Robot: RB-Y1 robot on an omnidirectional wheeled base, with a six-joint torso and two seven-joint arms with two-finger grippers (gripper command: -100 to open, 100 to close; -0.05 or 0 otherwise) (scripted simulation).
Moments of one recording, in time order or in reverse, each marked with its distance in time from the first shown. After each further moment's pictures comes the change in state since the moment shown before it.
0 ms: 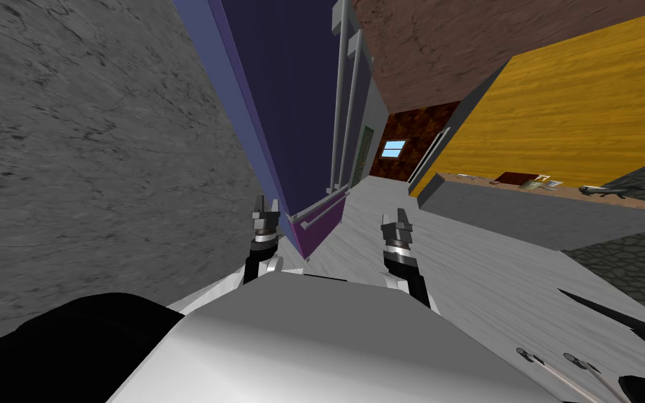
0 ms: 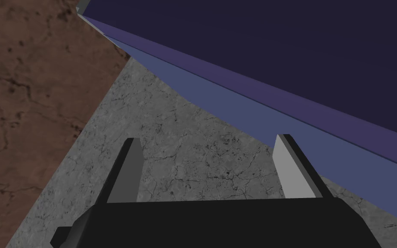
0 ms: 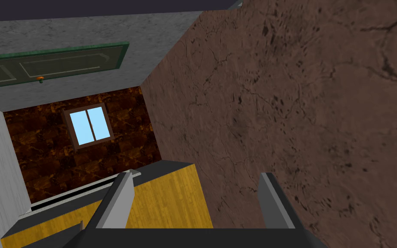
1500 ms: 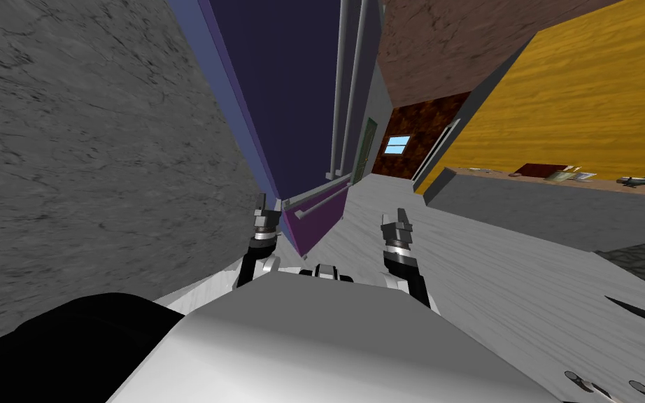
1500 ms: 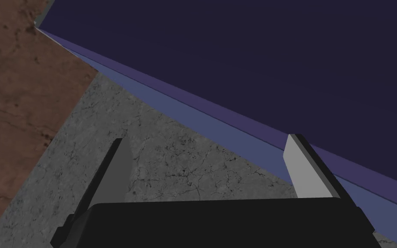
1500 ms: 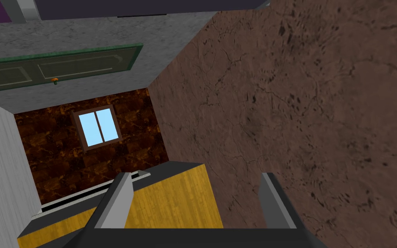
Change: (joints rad) left arm -0.009 0.084 0.001 -0.025 0.039 0.089 0.013; right arm 0.000 0.000 0.000 0.000 0.000 0.000 0.000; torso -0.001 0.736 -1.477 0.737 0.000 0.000
